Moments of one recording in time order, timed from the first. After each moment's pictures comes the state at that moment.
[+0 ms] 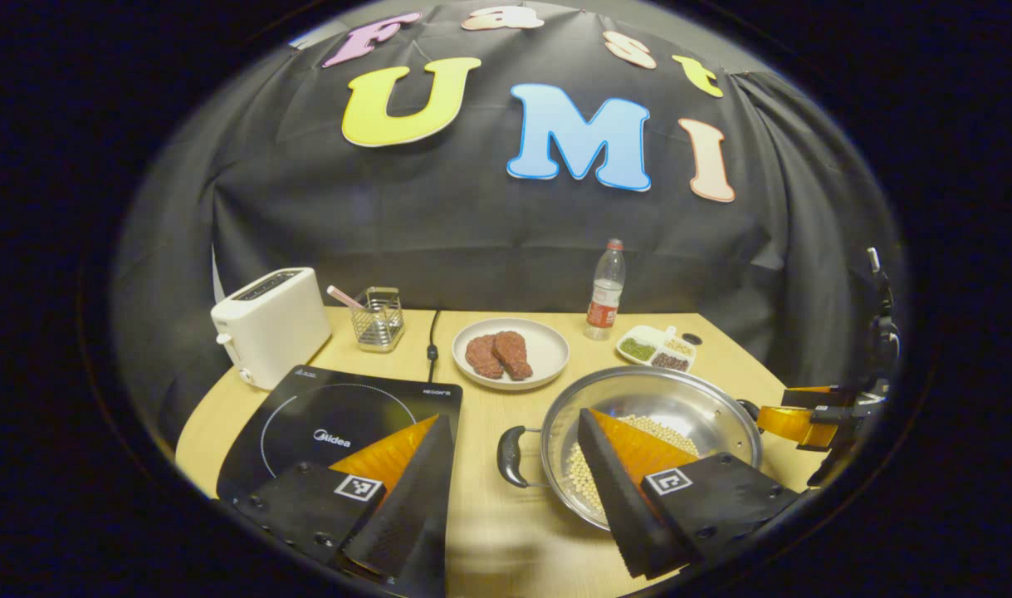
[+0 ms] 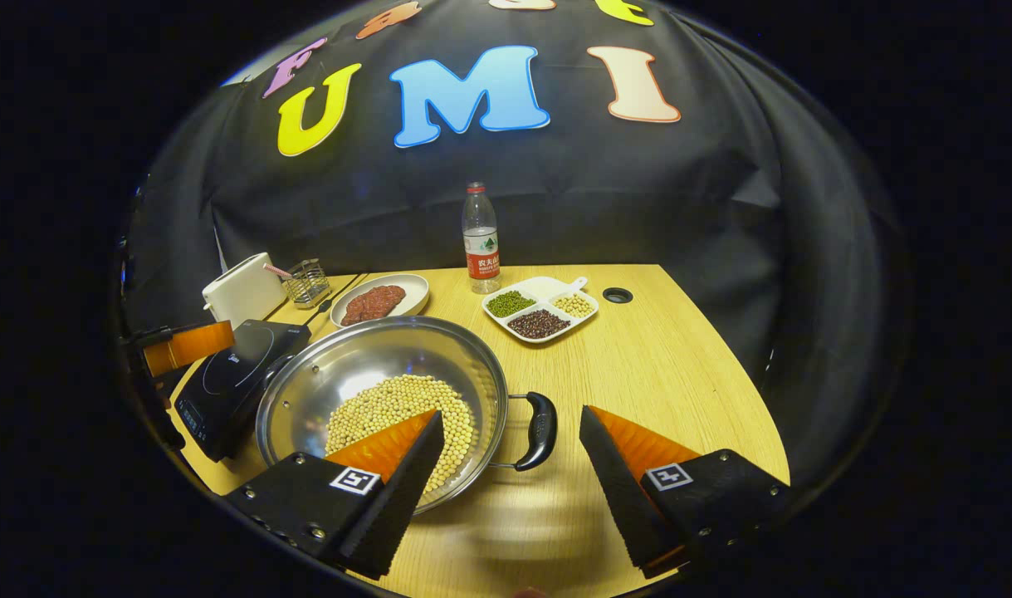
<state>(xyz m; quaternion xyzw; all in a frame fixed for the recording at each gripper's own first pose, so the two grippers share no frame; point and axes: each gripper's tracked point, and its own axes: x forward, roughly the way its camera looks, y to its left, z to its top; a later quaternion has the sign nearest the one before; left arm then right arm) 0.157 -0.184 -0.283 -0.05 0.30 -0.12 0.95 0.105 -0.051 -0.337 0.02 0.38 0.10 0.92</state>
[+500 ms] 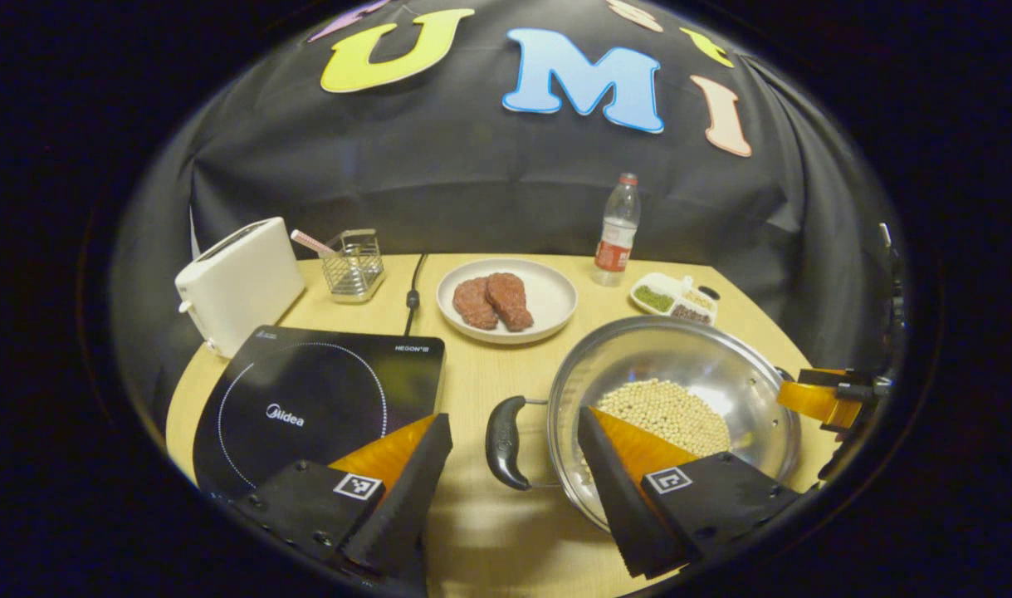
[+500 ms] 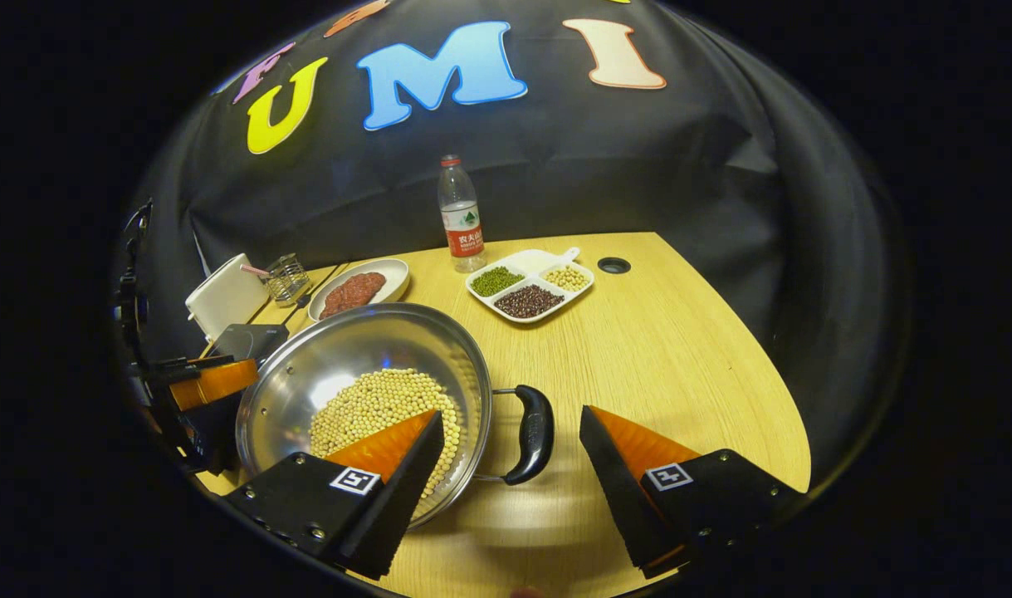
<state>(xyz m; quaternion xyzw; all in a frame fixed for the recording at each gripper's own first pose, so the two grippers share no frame) 0.175 -0.200 -0.362 -0.03 0.39 -0.12 0.91 0.119 -0.052 -0.374 0.04 0.42 0.08 0.90</state>
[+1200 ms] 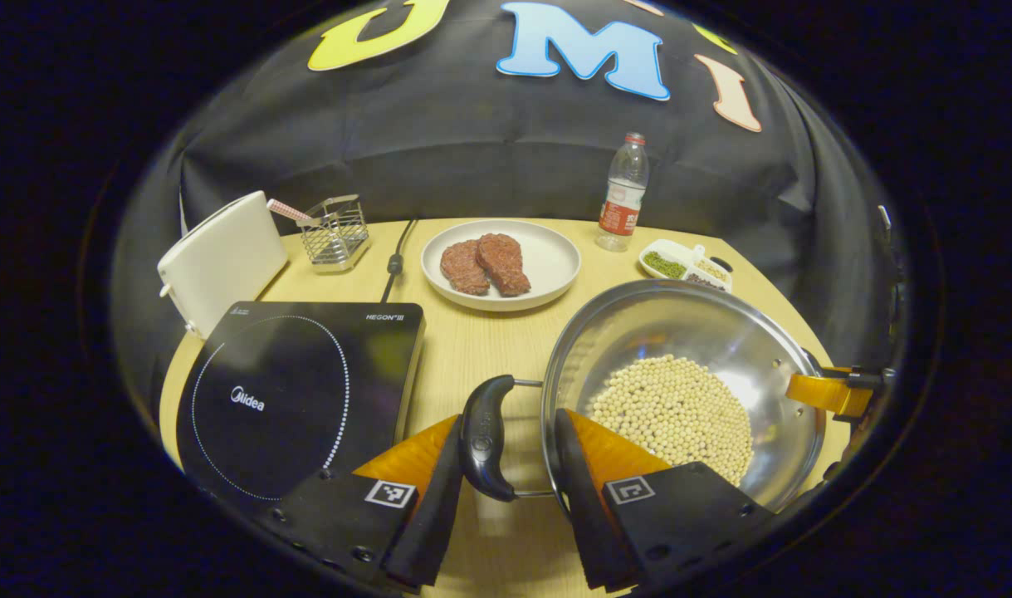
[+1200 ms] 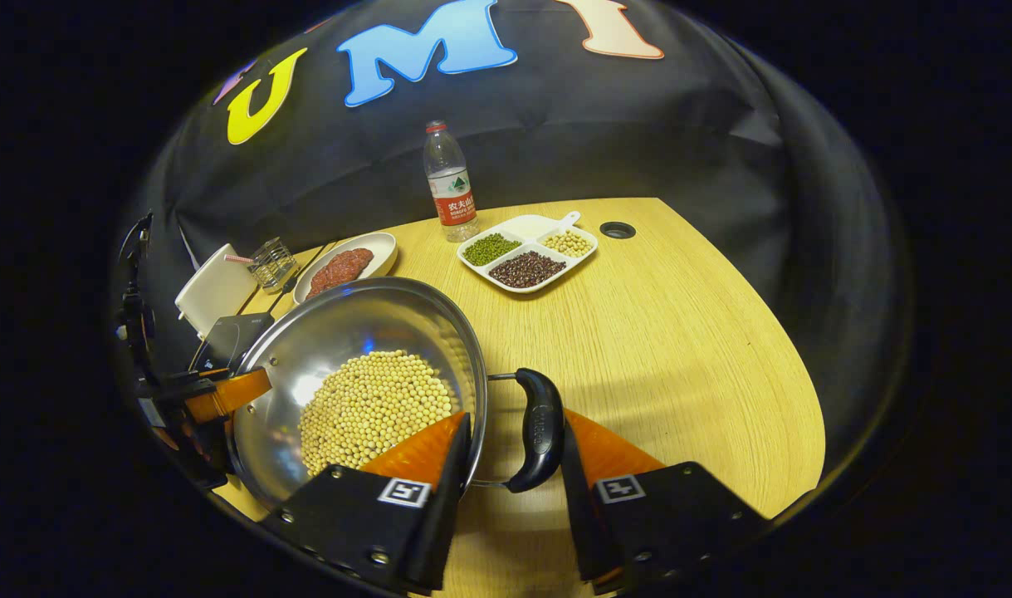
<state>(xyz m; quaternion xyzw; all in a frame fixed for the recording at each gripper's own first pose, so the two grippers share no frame) 0.178 -0.216 -0.397 -0.03 0.43 -0.12 0.90 0.120 -0.047 -0.395 0.05 0.47 0.06 0.88</state>
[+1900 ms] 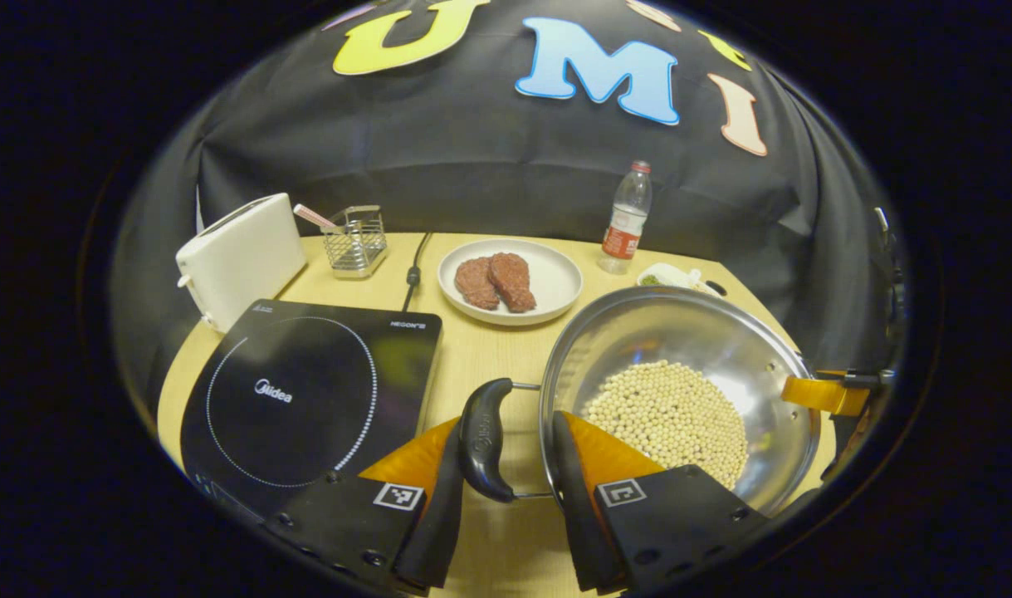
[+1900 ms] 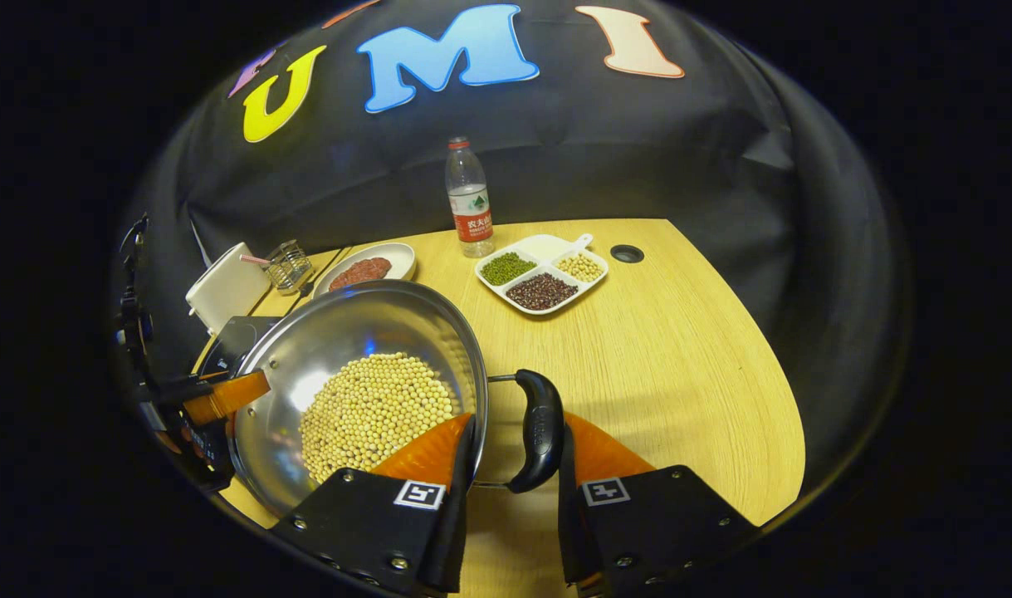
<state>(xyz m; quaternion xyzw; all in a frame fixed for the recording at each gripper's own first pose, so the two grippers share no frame) 0.167 -0.198 -0.362 -0.06 0.40 -0.11 0.91 0.122 -0.033 -0.357 0.03 0.46 0.09 0.88</state>
